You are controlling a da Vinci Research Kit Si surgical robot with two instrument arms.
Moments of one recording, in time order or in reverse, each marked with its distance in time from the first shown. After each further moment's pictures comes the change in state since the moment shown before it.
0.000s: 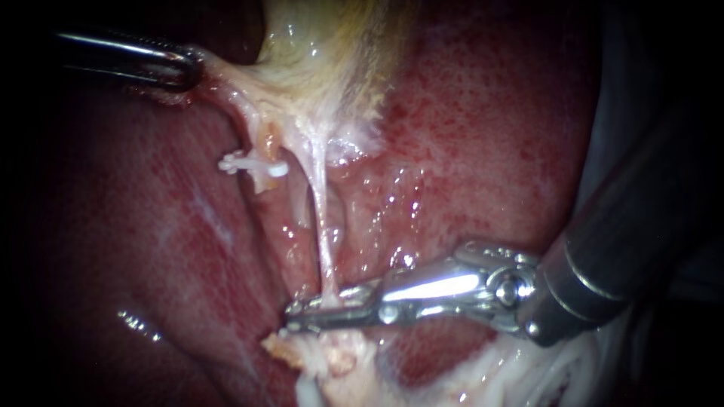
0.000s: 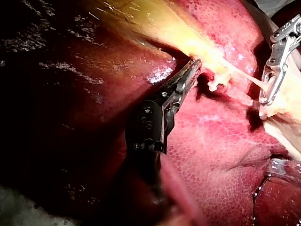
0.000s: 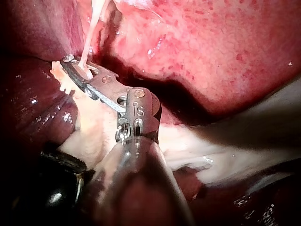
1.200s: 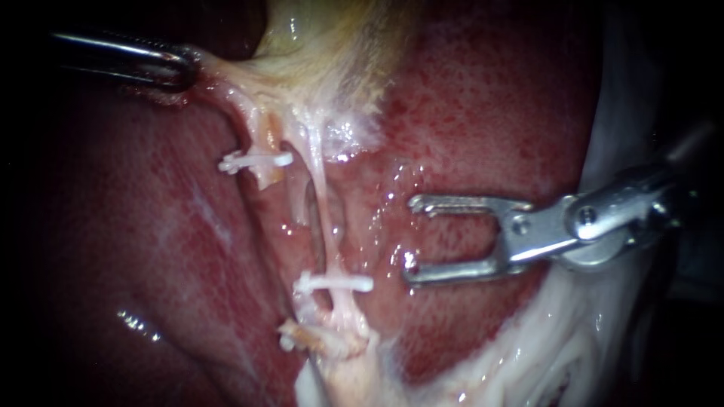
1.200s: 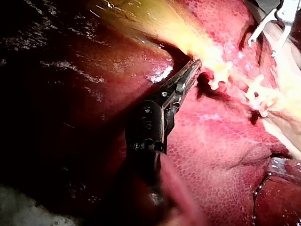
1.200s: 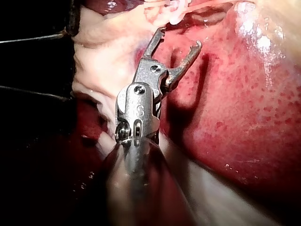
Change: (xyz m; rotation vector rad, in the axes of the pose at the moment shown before) right arm 0.003 -0.003 -0.015 -0.226 -0.151 -0.699; left arm 0.000 0.000 0.000 -0.002 0.000 0.001
